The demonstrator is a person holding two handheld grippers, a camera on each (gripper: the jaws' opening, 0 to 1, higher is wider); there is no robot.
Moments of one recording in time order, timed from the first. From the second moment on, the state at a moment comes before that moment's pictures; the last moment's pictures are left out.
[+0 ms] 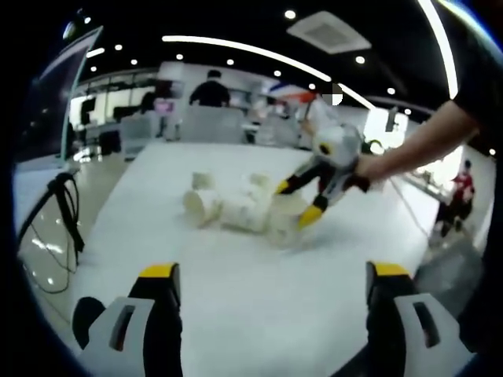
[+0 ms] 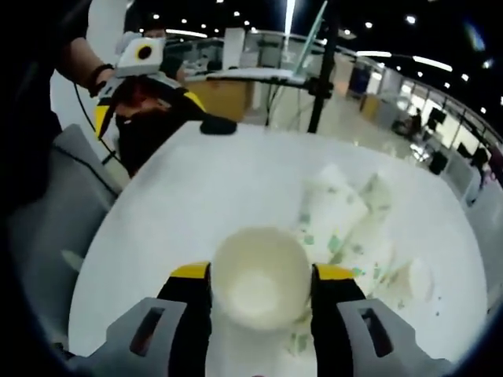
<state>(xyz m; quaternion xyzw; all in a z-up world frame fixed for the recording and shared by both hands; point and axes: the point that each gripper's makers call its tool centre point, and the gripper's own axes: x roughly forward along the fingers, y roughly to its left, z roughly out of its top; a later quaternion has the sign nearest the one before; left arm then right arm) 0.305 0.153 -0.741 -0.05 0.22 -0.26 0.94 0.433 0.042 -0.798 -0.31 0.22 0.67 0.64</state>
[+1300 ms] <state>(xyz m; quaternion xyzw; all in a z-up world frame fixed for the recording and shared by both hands) 0.298 0.149 -0.729 -0.04 0.21 -0.29 0.93 0.367 0.024 -0.739 -0.27 0.19 0.66 0.67</state>
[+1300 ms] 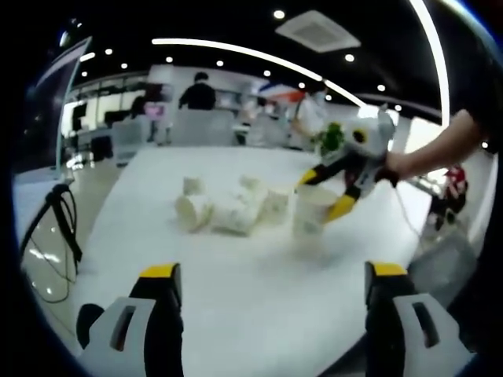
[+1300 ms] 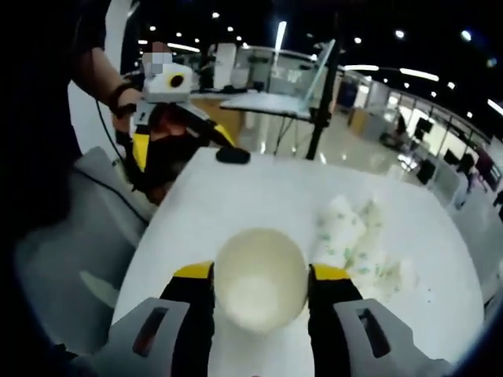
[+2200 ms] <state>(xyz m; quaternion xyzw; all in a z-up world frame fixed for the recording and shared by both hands) 0.293 0.144 -0.718 -0.02 0.21 -0.31 0.93 0.286 0.017 -0.759 -0.24 0.20 0.67 0.68</state>
